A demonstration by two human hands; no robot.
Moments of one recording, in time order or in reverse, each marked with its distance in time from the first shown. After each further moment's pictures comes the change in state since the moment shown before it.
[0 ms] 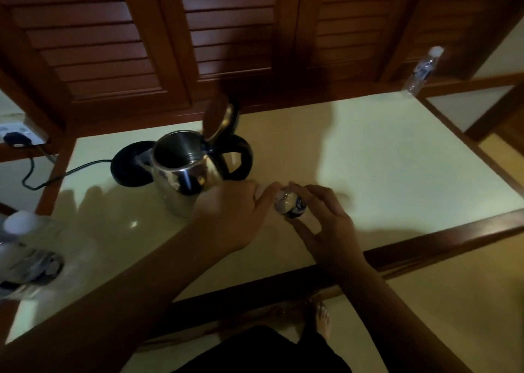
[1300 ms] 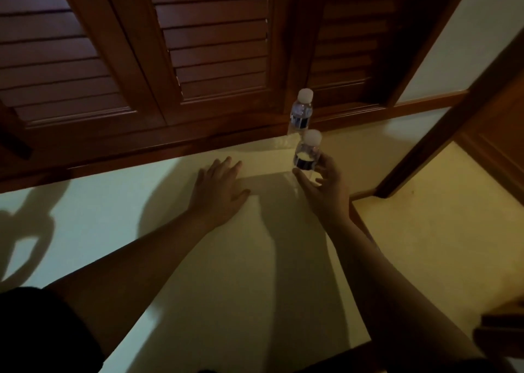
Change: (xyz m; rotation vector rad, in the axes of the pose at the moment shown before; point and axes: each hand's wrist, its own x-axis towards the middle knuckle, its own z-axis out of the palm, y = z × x) left_hand 0.376 0.218 0.230 0.142 -0.074 0.071; right_hand 0.183 0.404 -0.218 0.249 0.179 0.517
